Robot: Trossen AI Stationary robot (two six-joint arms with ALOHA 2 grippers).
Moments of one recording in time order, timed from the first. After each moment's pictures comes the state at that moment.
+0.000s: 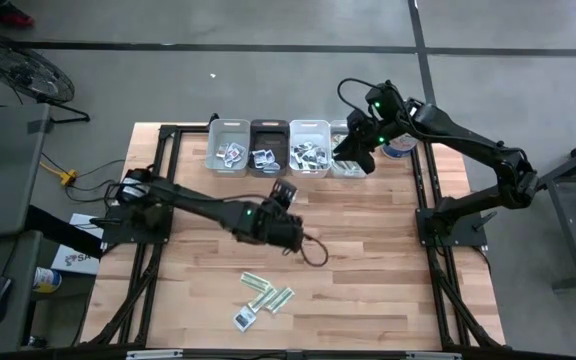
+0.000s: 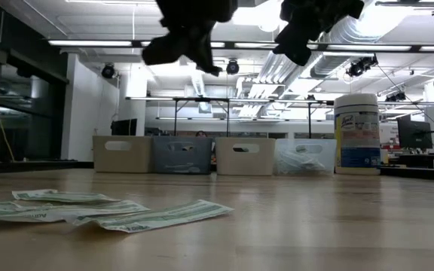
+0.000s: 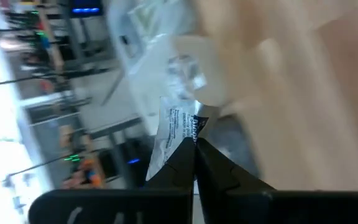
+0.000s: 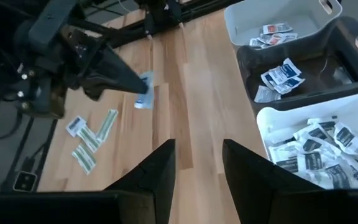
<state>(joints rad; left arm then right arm) -0.26 1.86 1.59 -0.93 -0.95 0.47 -0.63 1.33 1.27 -0.69 -0.65 -0.11</state>
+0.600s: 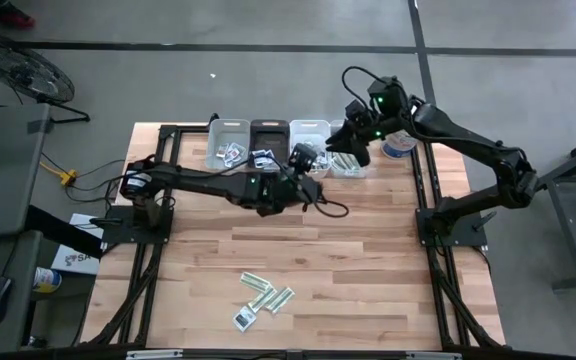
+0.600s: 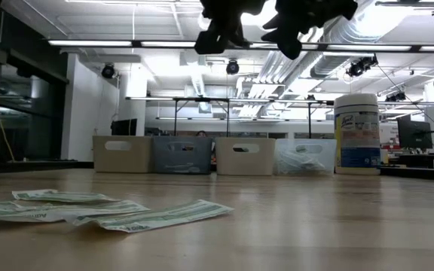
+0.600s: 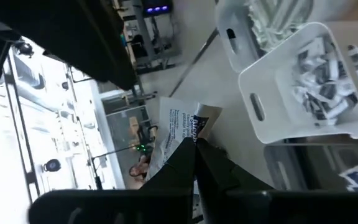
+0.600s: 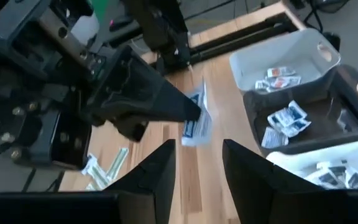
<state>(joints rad) -0.08 1.85 1.67 -0.40 -1.08 1.14 -0.63 1.34 1.27 -0.50 -0.71 0.02</state>
